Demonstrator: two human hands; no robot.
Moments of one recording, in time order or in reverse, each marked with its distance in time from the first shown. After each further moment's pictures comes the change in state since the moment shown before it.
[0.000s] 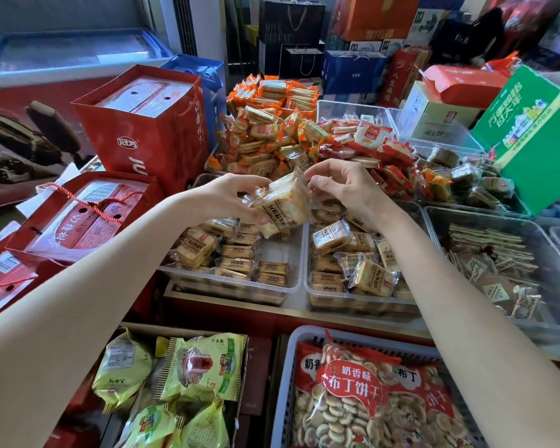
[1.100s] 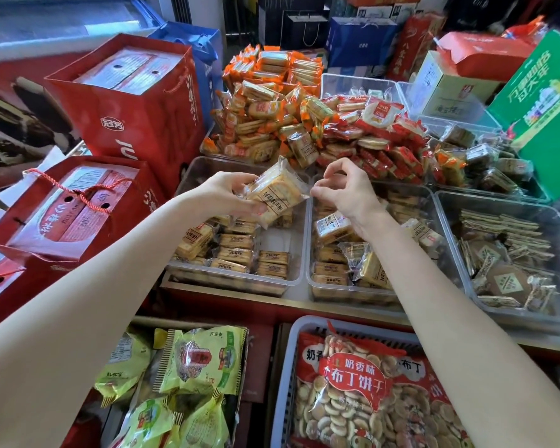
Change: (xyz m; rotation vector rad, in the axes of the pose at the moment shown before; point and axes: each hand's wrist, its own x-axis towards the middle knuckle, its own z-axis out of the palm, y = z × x) left_hand 0.029 -0.034 0.015 -0.165 0.069 -0.132; right_hand 0.007 0.039 0.023 0.171 0.214 0.270
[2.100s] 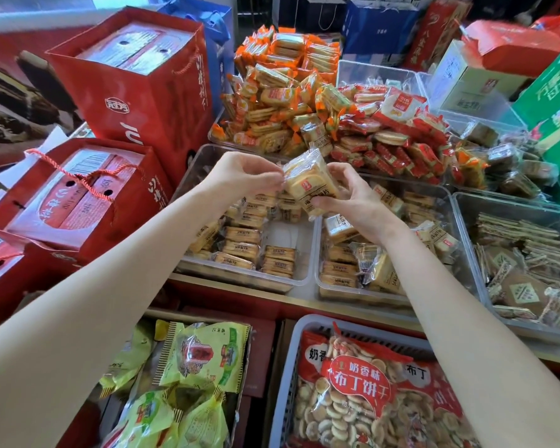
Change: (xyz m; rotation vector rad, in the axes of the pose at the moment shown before) left_hand 0.004 0.009 0.009 -0.301 0.186 0.106; right_hand 0.016 0.027 0.000 0.029 -0.338 -0.015
